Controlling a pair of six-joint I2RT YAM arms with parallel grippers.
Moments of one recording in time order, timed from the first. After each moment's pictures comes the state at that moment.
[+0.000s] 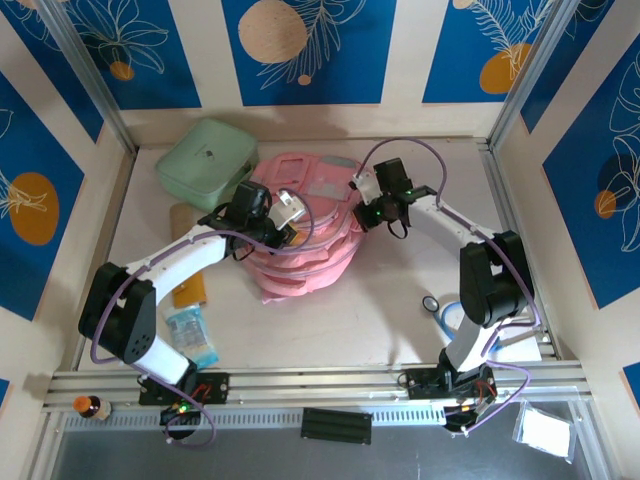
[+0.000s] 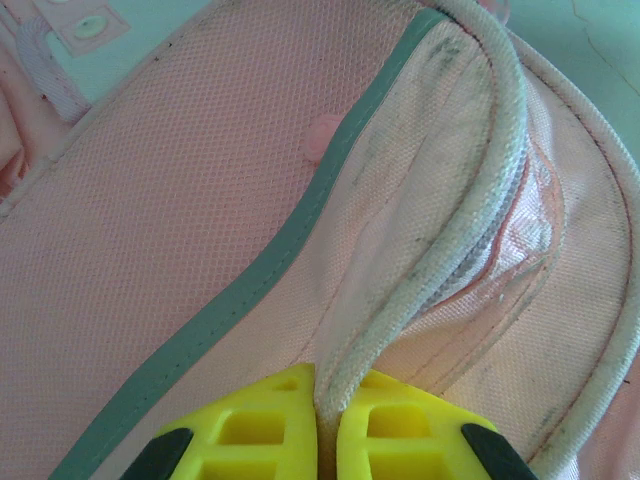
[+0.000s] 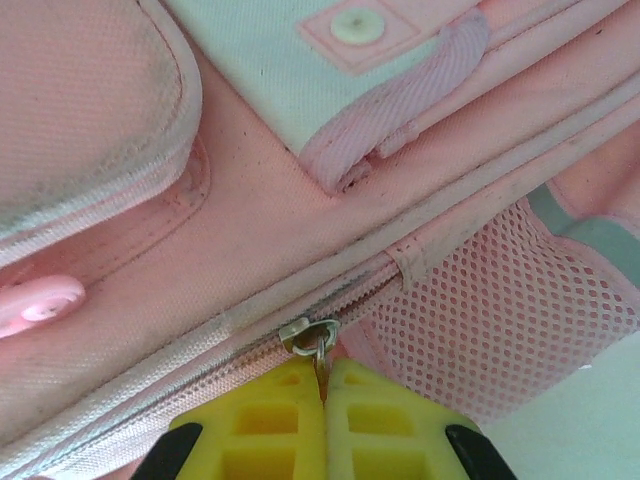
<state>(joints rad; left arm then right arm) -0.50 1.54 1.06 -0.32 0.27 0.34 0.37 1.72 1.24 -0.48 -0.20 -0.19</state>
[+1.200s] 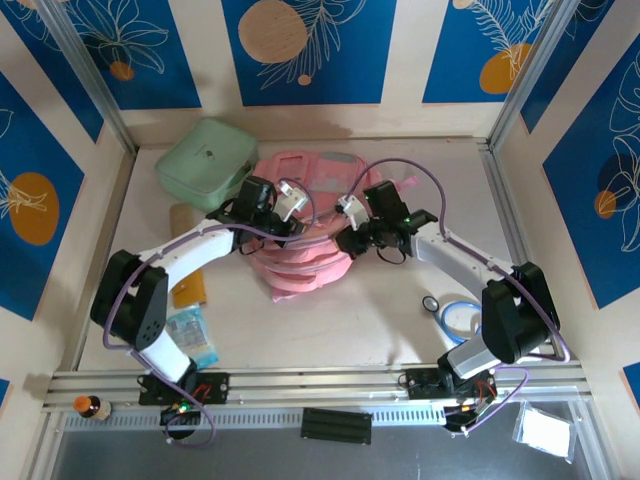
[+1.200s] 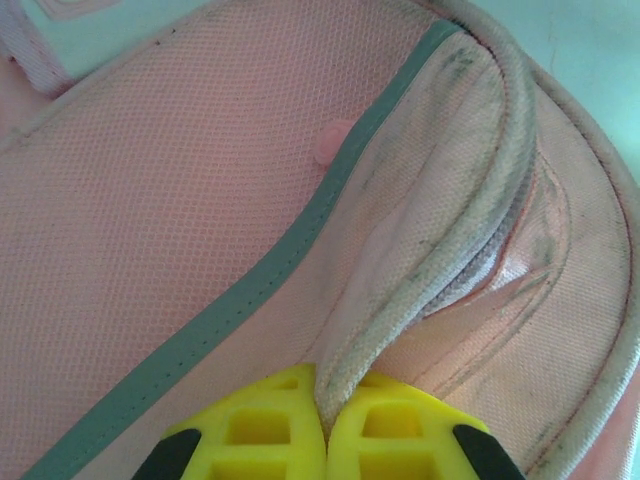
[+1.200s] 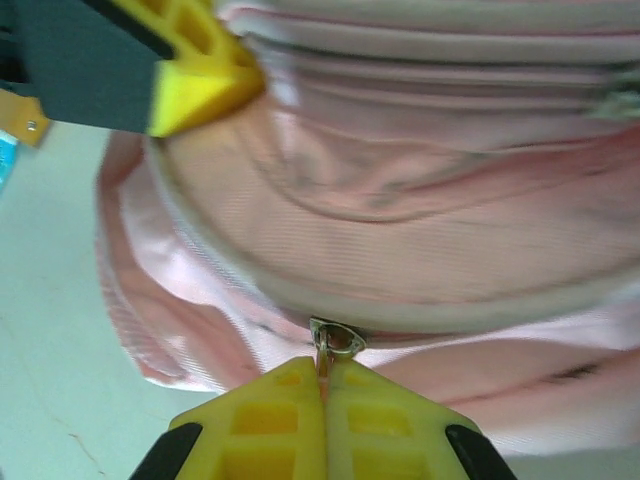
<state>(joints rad) -0.50 1.64 1.10 -0.23 0.35 0.11 0.53 1.49 1.04 -0.45 -0.42 -0.02</state>
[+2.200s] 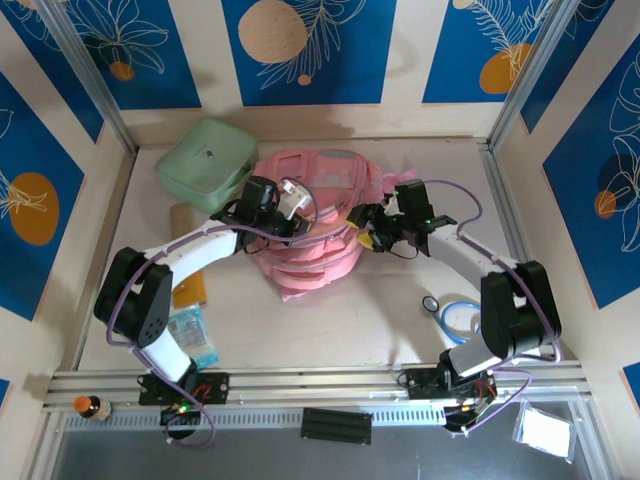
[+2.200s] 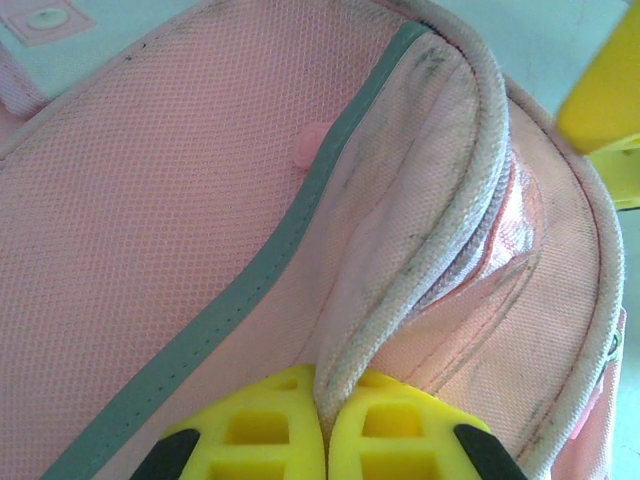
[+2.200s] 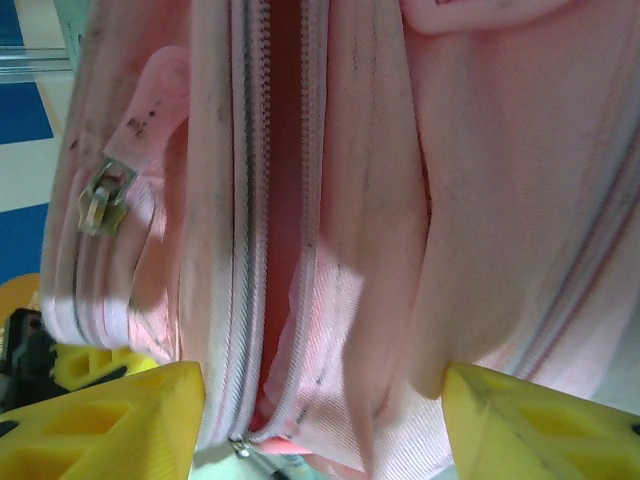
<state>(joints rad) -0.52 1.65 1.10 -0.15 0.36 0.08 0.31 1.52 0.94 -0.20 -0.61 1.07</state>
